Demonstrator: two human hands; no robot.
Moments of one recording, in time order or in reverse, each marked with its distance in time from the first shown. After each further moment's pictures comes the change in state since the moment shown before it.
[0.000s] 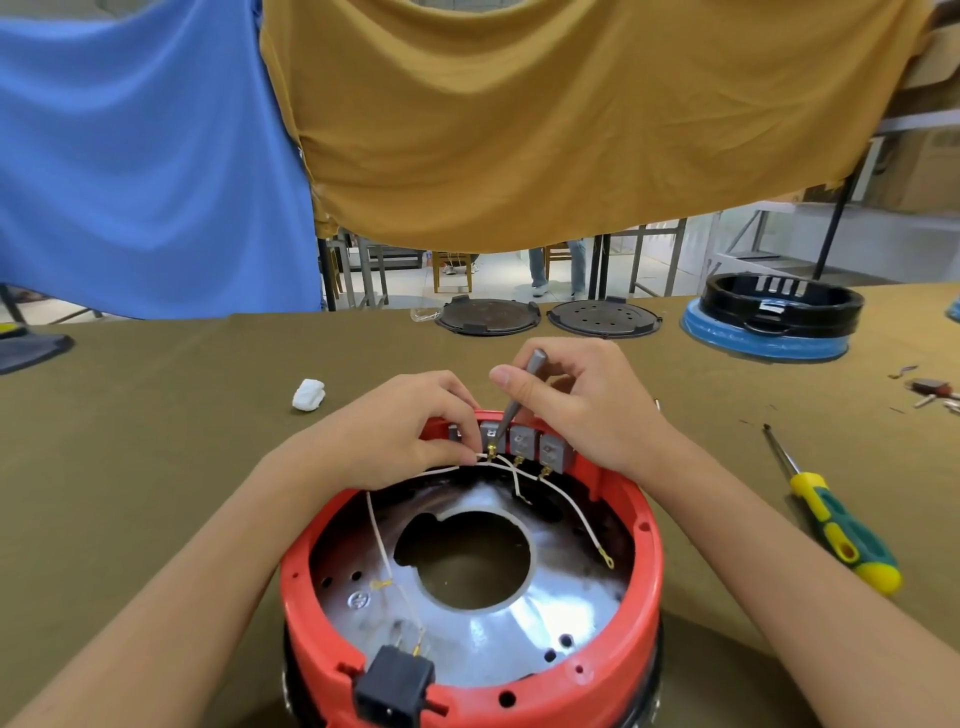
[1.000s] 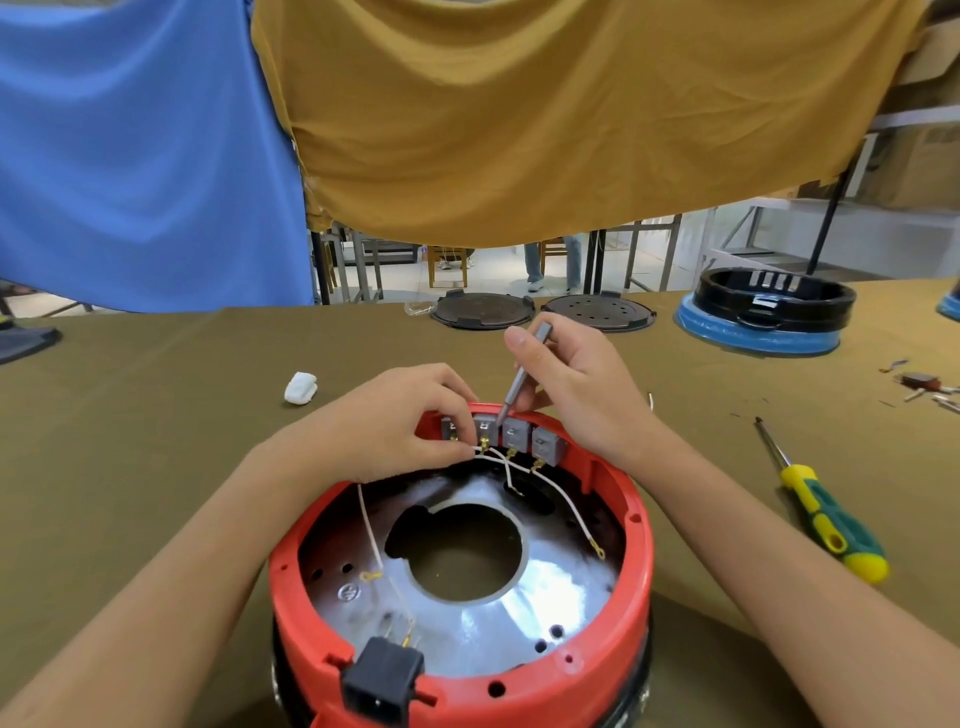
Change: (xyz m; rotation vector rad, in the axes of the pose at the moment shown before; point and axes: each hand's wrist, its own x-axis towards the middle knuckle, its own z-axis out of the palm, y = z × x) left_hand 0.001 0.000 0.002 0.025 0.020 0.020; right_hand 0.003 0.005 0.006 0.149 0.072 0.162
